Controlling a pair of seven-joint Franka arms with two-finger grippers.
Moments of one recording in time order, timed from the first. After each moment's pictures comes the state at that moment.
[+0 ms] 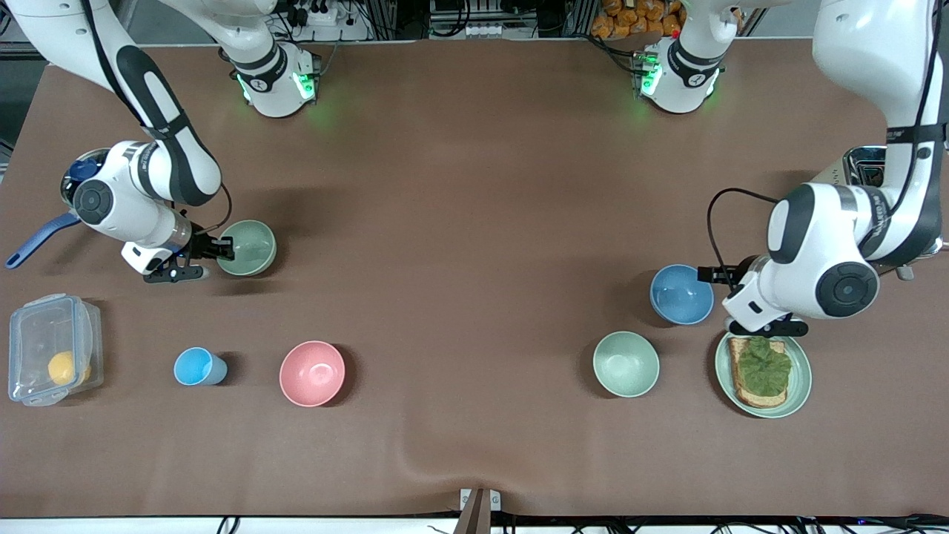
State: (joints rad) left arm -0.07 0.48 -0.05 -1.65 0.08 1.75 -0.11; right arm -0.15 0.27 0.01 -2.37 0.06 2.53 -0.27
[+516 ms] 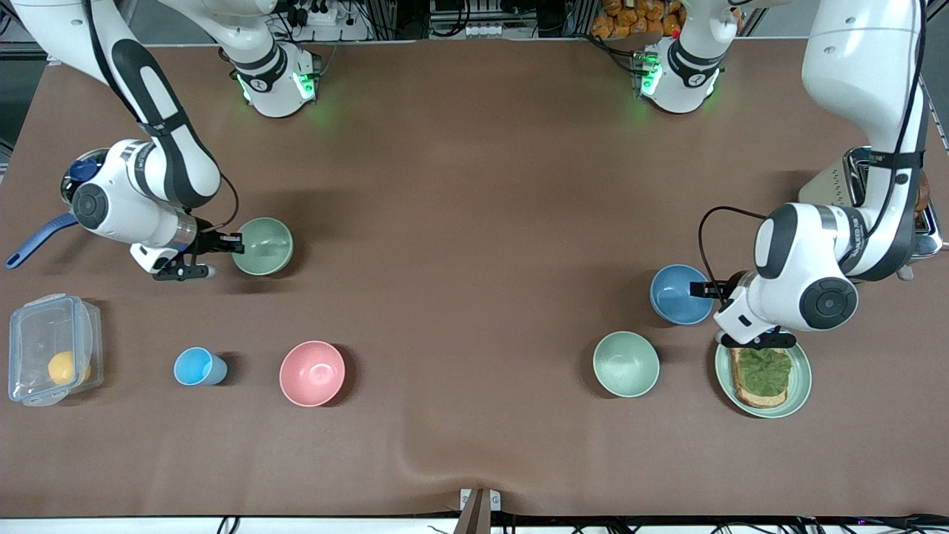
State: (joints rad) left arm -0.06 0.56 -0.05 -1.65 0.08 1.84 -0.12; right arm -0.12 0.24 0.05 -2.33 0.22 2.36 -0.23
